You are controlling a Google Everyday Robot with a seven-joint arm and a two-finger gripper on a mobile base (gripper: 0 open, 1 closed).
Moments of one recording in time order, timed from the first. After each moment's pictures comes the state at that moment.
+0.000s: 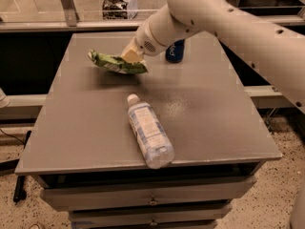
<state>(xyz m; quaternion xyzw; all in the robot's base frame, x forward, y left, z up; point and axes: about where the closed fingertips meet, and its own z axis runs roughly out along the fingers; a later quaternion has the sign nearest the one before) 0.667 0.073 0.891 -0.57 0.71 0.16 0.38</state>
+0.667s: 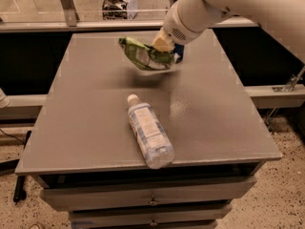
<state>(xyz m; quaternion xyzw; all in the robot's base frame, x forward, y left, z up) 0.647 -0.021 0.944 -0.54 0.75 0.03 0.38</state>
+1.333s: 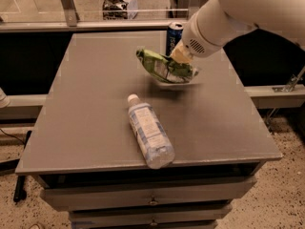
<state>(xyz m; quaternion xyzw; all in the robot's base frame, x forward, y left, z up) 0.596 -0.068 0.940 -0.48 0.80 0.00 0.36</state>
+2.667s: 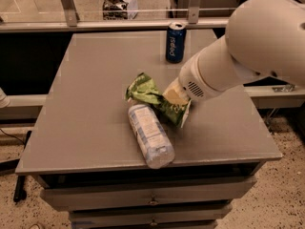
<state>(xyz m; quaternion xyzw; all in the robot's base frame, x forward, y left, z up) 0.500 -0.048 0.893 -0.46 0.82 0.08 0.32</state>
